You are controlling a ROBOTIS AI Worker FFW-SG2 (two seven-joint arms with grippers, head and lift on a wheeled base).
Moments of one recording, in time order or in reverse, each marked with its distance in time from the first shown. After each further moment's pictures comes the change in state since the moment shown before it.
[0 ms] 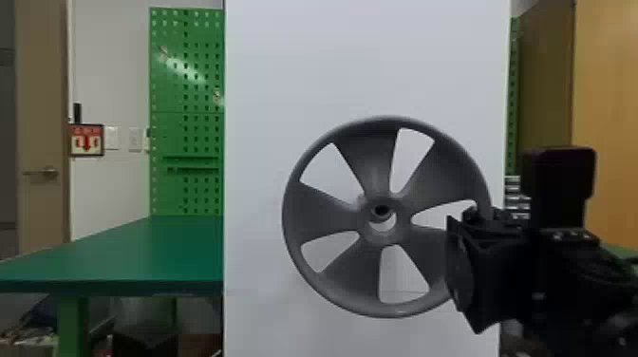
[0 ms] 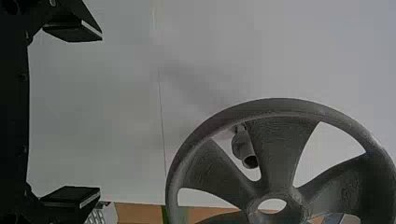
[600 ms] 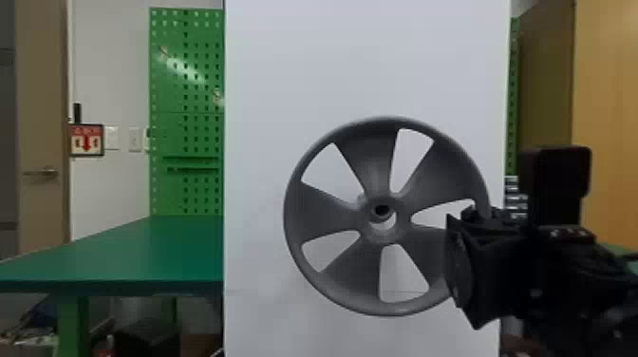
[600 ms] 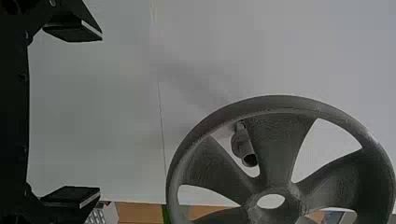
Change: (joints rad) left arm -0.008 0.004 -0.004 0.000 0.002 0.004 0.001; right arm -0.013 -0.005 -0.004 0.023 -0.015 -0.004 -0.003
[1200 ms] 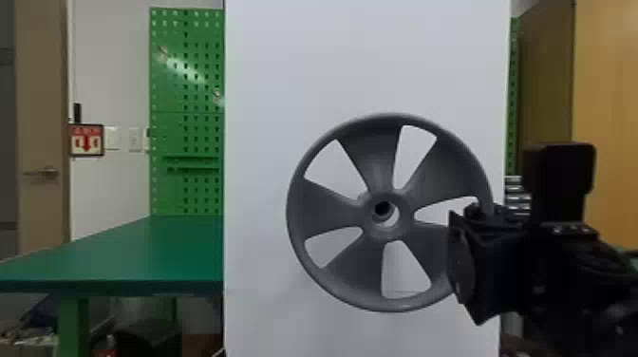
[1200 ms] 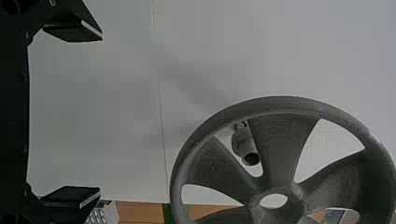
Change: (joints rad) left arm -0.002 0.001 -0.004 0.000 -0.002 0.002 0.000; right arm -0.007 -0.002 -0.007 0.005 -0.005 -0.009 -0.003
